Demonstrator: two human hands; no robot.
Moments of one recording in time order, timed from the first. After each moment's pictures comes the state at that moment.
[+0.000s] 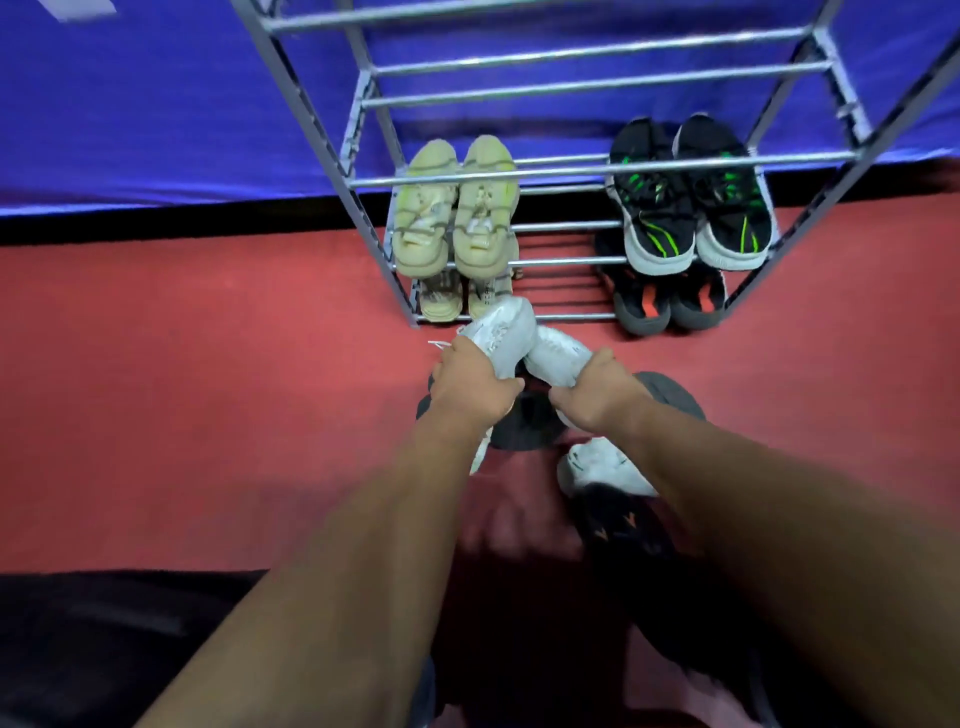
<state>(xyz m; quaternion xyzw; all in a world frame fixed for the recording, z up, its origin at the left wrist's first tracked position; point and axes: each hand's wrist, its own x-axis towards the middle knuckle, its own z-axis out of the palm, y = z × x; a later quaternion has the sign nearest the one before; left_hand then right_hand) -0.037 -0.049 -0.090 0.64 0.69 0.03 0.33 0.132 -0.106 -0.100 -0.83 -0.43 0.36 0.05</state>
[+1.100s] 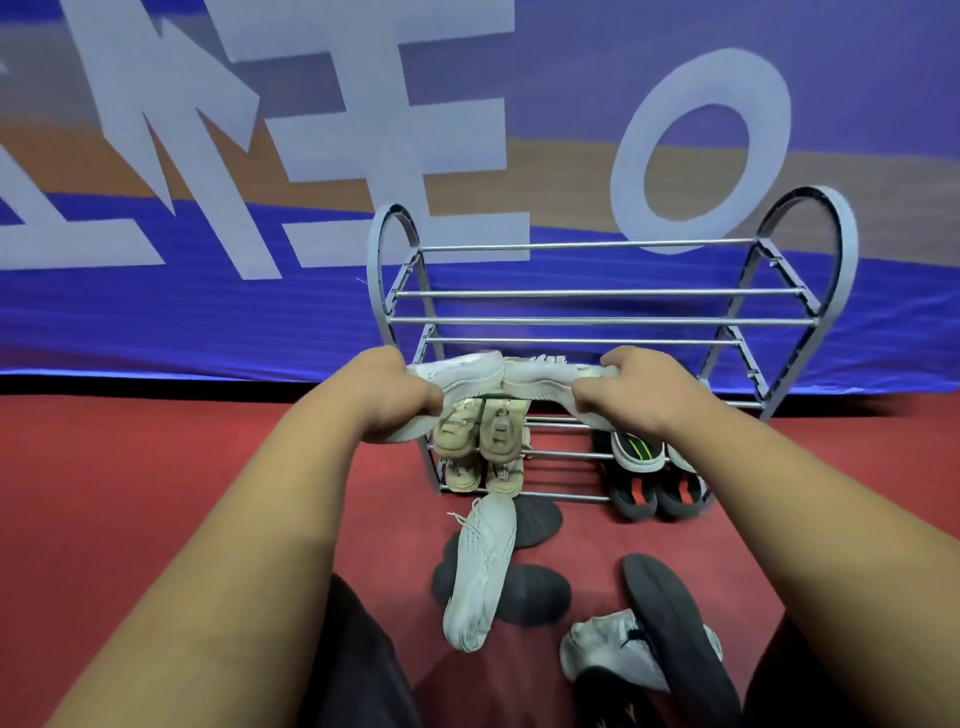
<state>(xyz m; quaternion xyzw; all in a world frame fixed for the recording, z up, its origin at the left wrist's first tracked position) -0.106 0.015 0.224 0.69 0.66 0.05 0.30 0.180 -0.059 0.188 -0.78 -0.53 0.25 0.21</state>
